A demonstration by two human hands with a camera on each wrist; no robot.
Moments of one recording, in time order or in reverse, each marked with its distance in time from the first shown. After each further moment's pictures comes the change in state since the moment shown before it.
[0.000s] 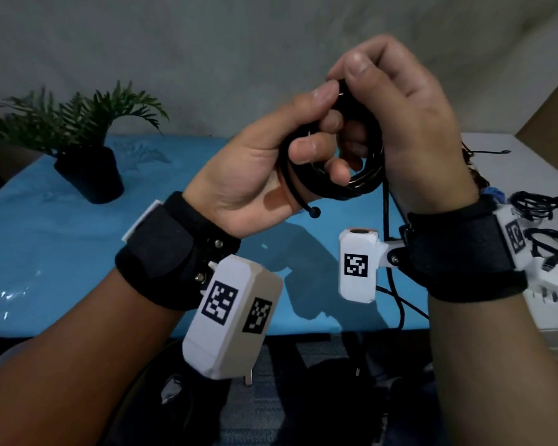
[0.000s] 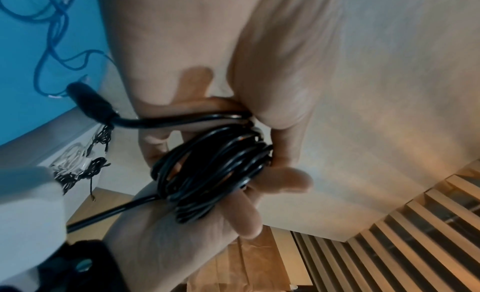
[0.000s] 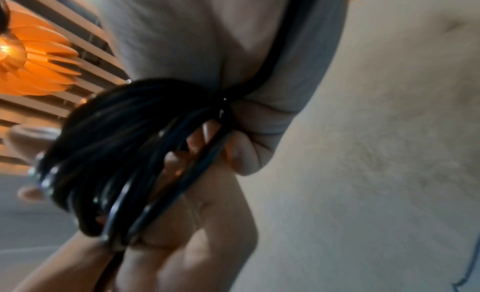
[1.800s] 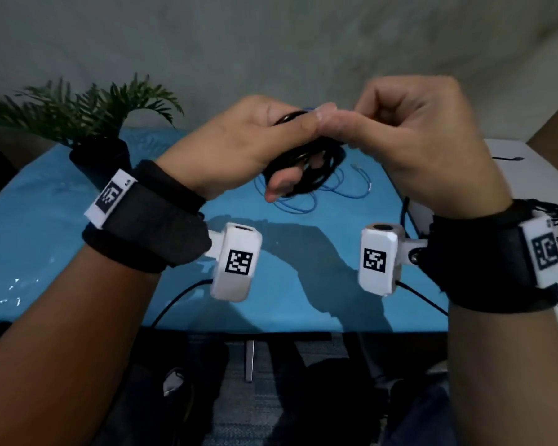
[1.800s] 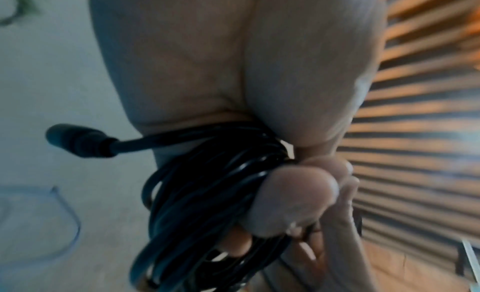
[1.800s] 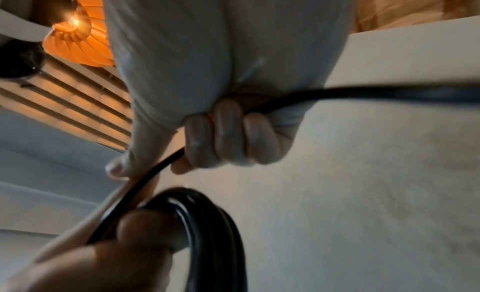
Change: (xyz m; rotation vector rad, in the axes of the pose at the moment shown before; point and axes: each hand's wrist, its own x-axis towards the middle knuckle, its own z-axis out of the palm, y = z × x) left_hand -0.012 0.031 -0.033 1.068 0.080 0.088; right_hand 0.001 -0.002 0.001 -0.457 -0.048 -0.082
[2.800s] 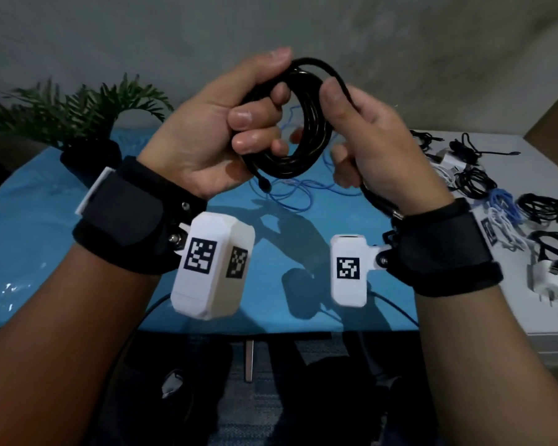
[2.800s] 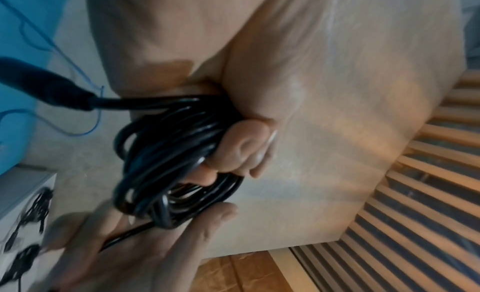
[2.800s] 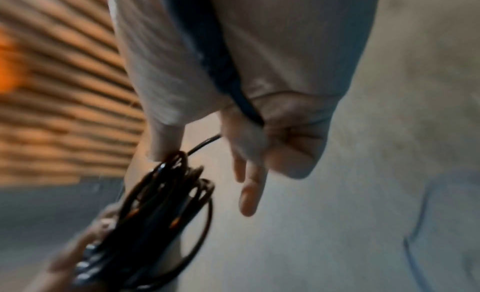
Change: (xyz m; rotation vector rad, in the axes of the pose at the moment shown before) left_hand 0.006 0.010 -0.005 -0.766 0.141 -0.209; right_hand 0.005 0.024 0.023 0.404 0.005 0.319
